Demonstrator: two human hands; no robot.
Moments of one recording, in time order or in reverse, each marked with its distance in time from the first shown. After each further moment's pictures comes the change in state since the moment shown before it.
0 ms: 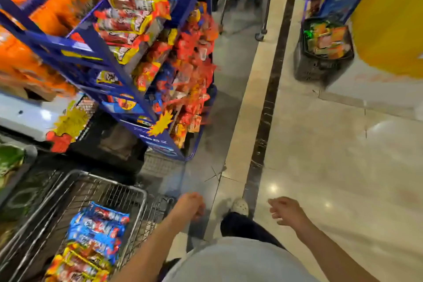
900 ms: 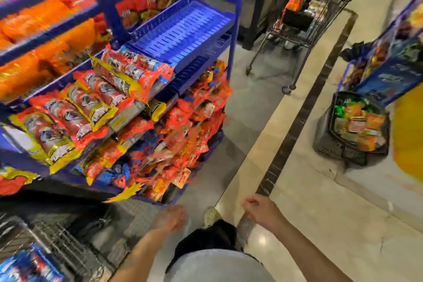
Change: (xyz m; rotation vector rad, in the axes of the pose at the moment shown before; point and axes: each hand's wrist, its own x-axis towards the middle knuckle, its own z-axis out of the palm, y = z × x) left_hand 0.137 0.274 0.022 -0.511 0.172 -0.048; right_hand 0.181 -0.360 -0.121 -0.482 -0.198 -0.374
